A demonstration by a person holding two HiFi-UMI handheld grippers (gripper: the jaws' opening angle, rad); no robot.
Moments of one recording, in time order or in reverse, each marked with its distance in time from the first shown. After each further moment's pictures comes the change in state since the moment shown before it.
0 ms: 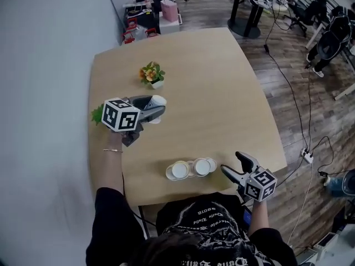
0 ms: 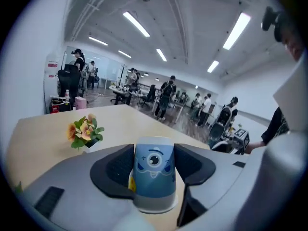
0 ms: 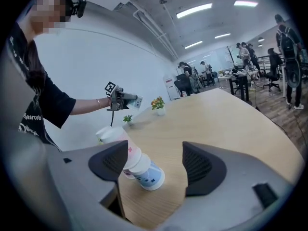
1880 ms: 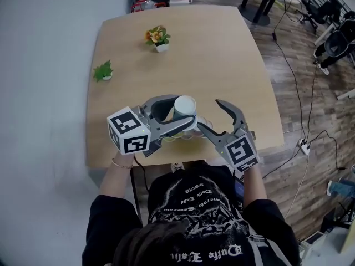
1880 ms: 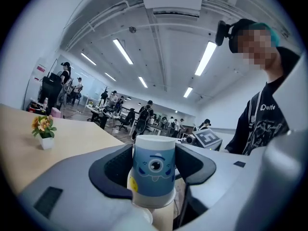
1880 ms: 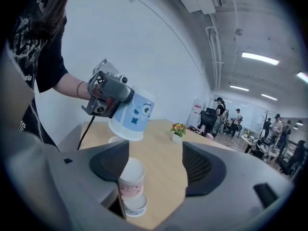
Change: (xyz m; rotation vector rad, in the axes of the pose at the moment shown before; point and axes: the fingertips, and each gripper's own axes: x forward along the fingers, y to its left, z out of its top) left arm -0.055 -0.237 -0.028 0.046 -0.356 -0.238; right arm 0.021 0.109 0.072 -0.695 -0.083 0.034
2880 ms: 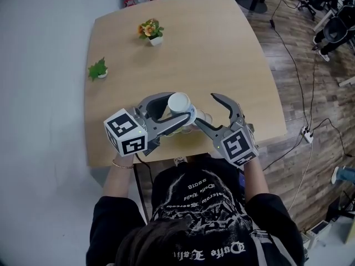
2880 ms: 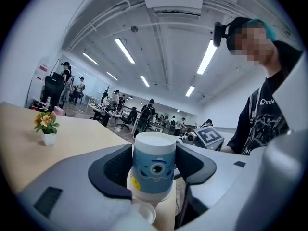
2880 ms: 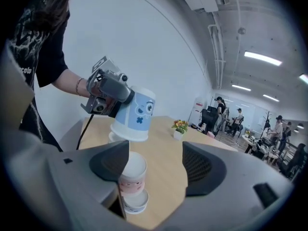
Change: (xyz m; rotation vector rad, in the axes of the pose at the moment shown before) left arm 0.002 0.007 -0.016 -0.018 0.003 0.025; right arm 0.008 0.004 -0.017 -0.021 0.038 0.014
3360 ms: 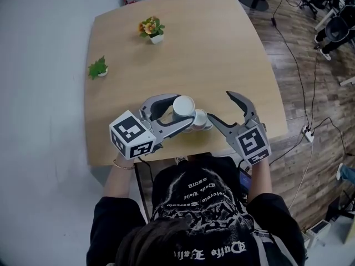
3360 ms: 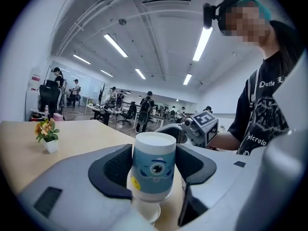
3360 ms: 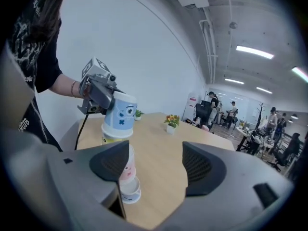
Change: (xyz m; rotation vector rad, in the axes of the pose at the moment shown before) left arm 0.009 -0.003 -0.016 0.119 0.102 0.023; right arm -0.023 -0.032 -0.017 0.075 0.034 -0.043
